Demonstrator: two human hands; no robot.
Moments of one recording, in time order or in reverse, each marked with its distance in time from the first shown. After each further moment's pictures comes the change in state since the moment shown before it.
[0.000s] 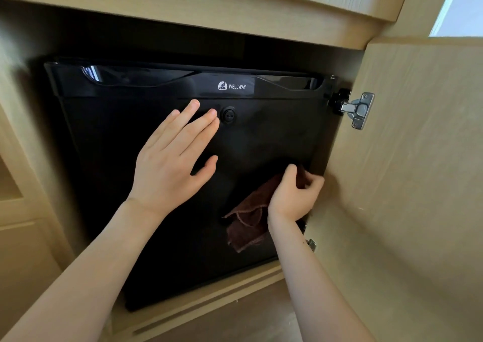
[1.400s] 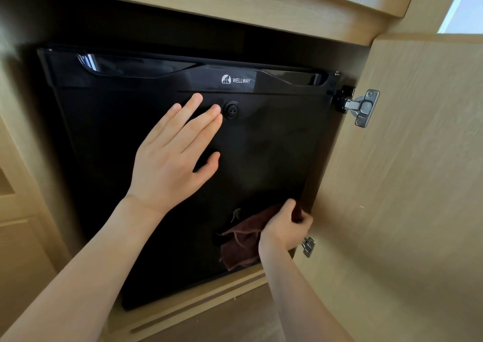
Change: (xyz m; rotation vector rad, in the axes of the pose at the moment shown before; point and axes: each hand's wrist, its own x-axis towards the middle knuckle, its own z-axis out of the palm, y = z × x) left_hand -0.001 -0.002 0.003 0.029 0.029 0.021; right_hand -0.018 0.063 -0.024 -0.048 0.155 0.290
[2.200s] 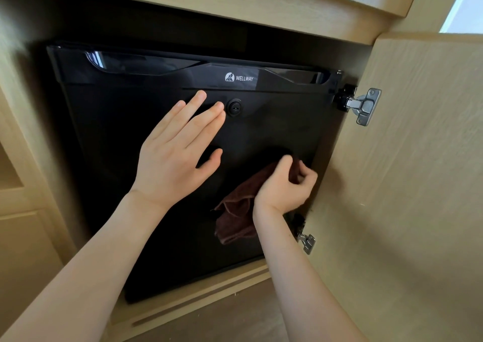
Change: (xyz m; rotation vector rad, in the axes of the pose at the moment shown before) left_hand 0.001 0.000 -0.002 0.016 -0.025 -0.015; right_hand -0.032 -0.062 0.039 0.175 -0.077 -0.254
